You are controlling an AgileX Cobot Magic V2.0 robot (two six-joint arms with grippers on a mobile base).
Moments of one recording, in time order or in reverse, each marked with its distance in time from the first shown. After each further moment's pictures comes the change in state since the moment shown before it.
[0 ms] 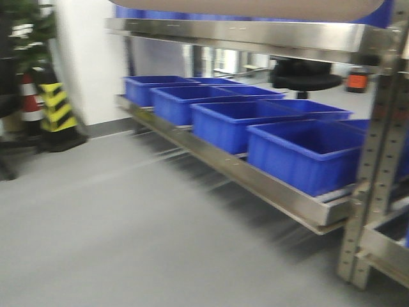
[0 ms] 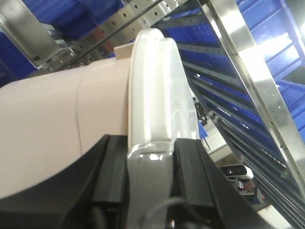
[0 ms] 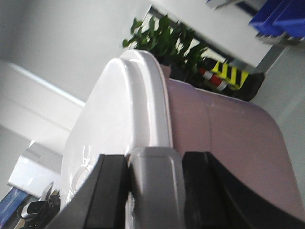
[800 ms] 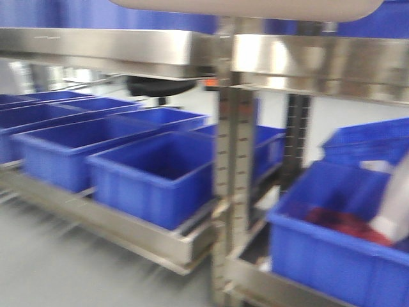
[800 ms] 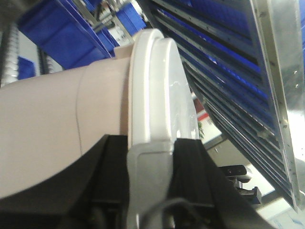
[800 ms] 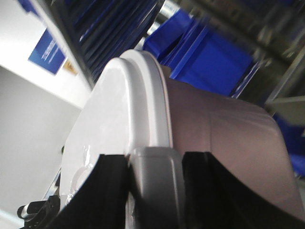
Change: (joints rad) left arm 0.000 0.000 0.000 0.000 0.002 0.000; right arm 0.000 0.000 0.000 0.000 0.000 0.000
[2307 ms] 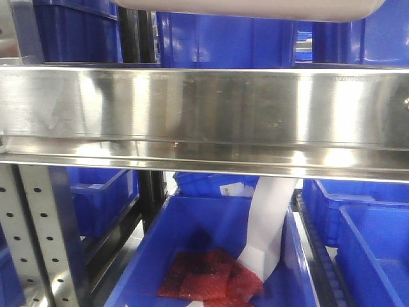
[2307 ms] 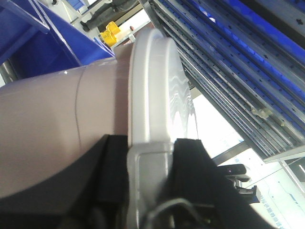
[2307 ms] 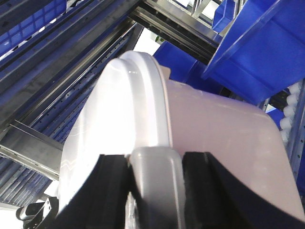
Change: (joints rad) left arm 0.000 0.000 0.000 0.000 0.000 0.000; right arm 0.000 0.000 0.000 0.000 -0.007 -0.002
